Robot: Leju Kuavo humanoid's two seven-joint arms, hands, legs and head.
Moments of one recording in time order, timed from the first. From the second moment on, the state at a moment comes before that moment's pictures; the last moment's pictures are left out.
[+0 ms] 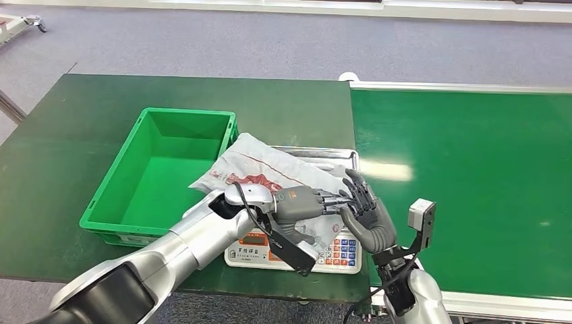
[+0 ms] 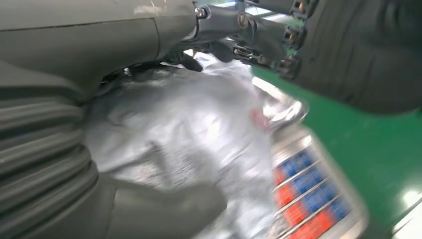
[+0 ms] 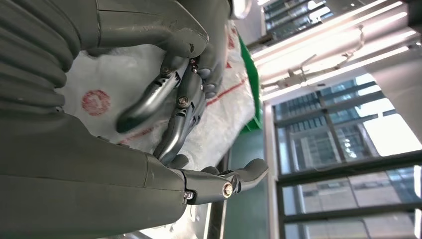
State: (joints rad) left arm -0.81 -0.10 -0.92 -0.53 -0.85 -0.30 -0.71; right arm -0.15 0.09 0.22 -1.30 -0.35 0.44 -0.35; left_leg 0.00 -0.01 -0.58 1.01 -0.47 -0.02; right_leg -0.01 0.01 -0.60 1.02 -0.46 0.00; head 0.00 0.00
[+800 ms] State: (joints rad) left arm -0.88 -0.02 -1.10 -0.56 -0.79 -0.27 -0.71; right arm -0.15 0.09 0.25 -1.29 -0.35 0.44 -0.33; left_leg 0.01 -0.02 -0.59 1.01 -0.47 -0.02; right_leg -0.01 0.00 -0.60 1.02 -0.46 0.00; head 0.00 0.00
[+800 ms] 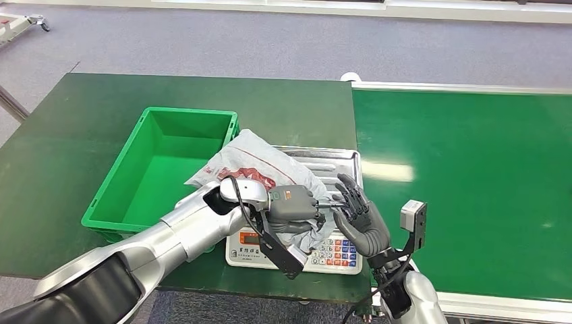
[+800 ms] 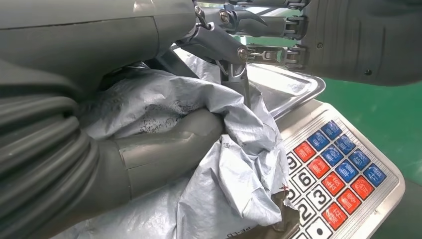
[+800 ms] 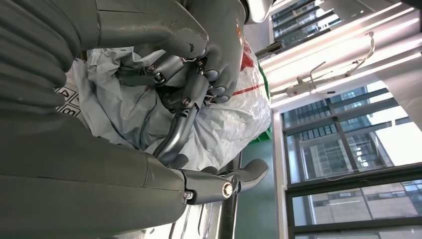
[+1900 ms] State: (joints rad) left arm -0.89 0.21 -0.97 -1.01 -1.04 -0.08 -0.41; right arm -0.14 0.10 0.25 -1.39 -0.36 0.46 -0.38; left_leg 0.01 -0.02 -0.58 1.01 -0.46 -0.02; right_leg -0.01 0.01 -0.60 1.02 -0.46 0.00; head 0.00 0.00
